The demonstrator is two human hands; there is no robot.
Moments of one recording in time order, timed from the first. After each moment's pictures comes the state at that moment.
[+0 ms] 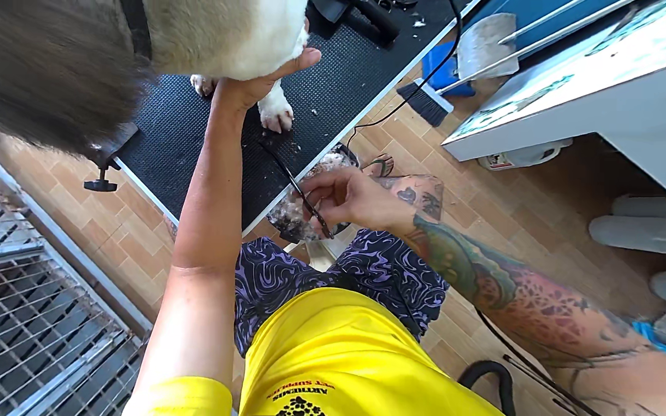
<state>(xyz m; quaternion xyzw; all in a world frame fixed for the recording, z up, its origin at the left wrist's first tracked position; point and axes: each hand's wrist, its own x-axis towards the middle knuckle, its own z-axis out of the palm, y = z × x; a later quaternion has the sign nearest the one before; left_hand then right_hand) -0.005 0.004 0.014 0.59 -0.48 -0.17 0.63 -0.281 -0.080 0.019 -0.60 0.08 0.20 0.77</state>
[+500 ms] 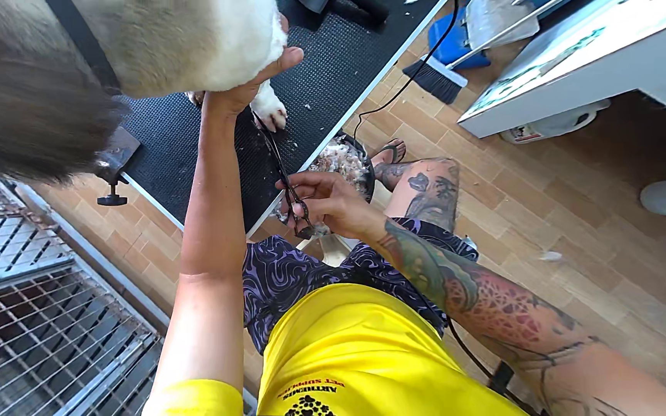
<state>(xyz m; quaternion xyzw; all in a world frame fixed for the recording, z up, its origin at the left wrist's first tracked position) -0.002 0.005 0.011 0.59 -0.49 -0.17 0.62 -0.284 -0.038 -0.011 -0.42 0.11 0.10 0.90</state>
